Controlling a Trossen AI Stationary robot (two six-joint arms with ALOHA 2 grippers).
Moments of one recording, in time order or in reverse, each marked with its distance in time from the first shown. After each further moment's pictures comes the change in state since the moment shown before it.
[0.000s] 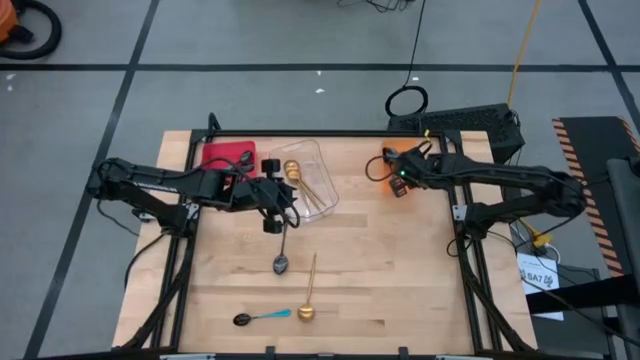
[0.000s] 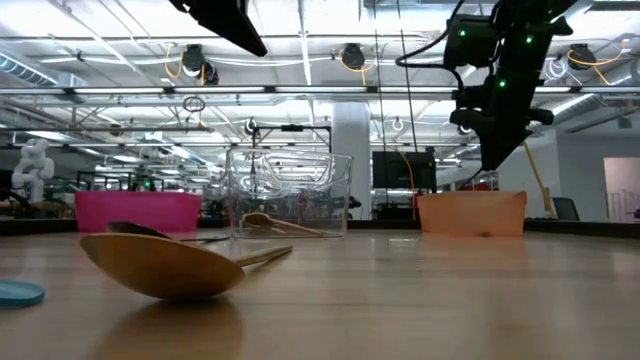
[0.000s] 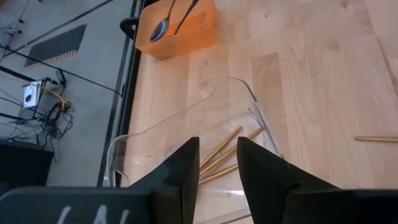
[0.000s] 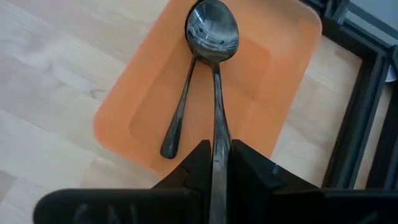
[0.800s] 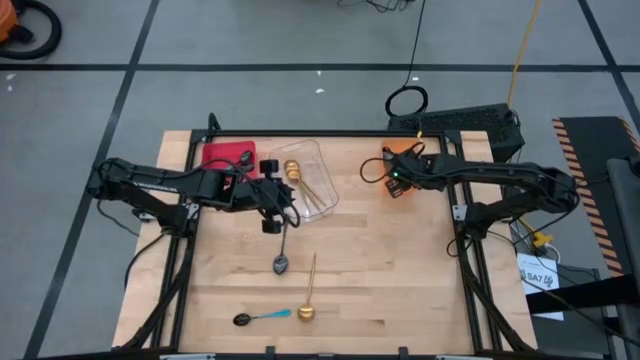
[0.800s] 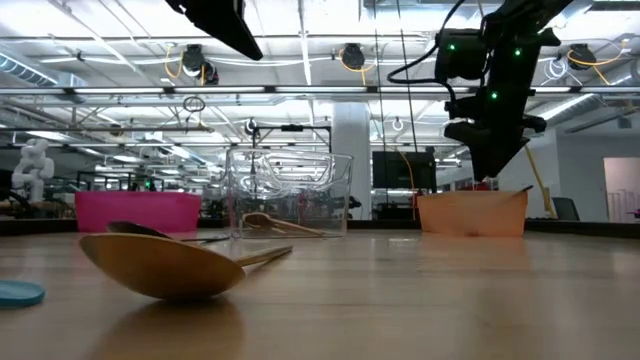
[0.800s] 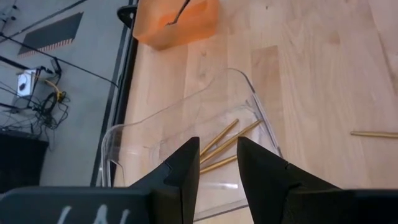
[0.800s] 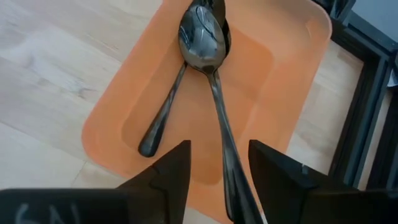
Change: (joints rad) left arm 0.000 0.000 0.000 -0.034 0.000 -0.046; right arm 0.000 0.081 0.000 0.037 0.019 -0.010
